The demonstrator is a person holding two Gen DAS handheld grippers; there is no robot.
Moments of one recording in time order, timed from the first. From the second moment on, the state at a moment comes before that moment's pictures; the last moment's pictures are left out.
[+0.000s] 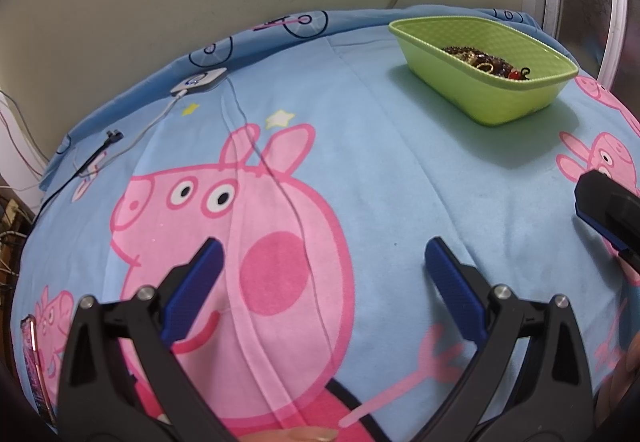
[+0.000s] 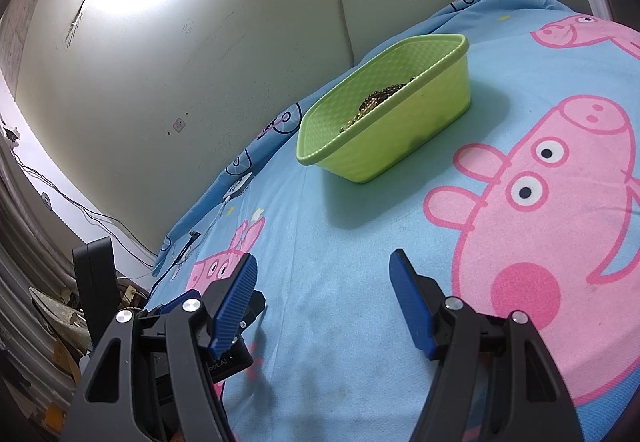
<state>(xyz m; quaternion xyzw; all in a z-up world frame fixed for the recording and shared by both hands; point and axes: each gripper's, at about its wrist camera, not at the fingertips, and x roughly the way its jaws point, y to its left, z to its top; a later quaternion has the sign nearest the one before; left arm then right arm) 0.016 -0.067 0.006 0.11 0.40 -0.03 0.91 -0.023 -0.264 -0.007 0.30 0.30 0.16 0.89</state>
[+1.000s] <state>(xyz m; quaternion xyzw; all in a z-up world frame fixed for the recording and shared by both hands) 0.017 -0.070 0.007 0.09 0.41 -0.05 0.91 -0.021 -0.263 -0.005 0.30 0.30 0.16 0.89</state>
